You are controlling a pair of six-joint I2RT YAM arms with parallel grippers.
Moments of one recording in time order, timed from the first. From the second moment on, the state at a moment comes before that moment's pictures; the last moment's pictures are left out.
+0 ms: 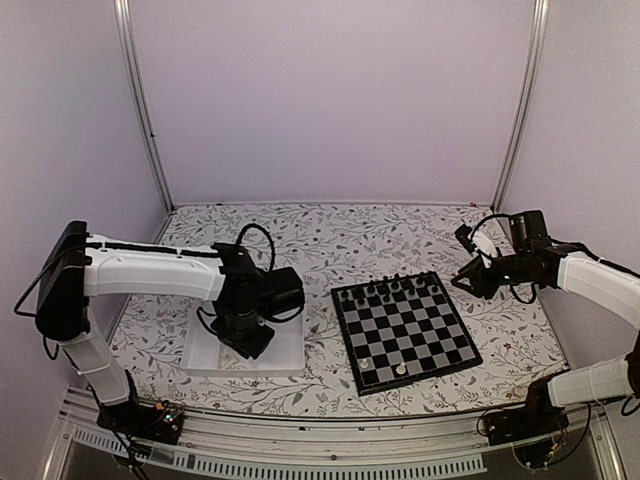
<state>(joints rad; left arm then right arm) -1.05 1.73 1.21 -1.14 -0.25 -0.59 0.17 1.20 0.74 -0.38 -0.47 -0.46</state>
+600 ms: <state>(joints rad) -0.98 1.76 1.14 -1.14 -0.25 -0.52 0.17 1.21 0.74 -0.39 -0.48 -0.46</state>
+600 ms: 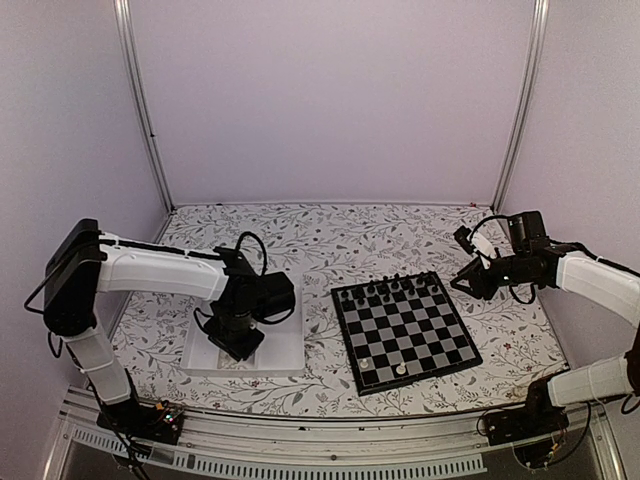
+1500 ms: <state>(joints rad) -0.95 1.79 1.11 -1.13 -0.23 -0.53 0.17 1.23 0.74 -0.39 -0.49 -0.46</state>
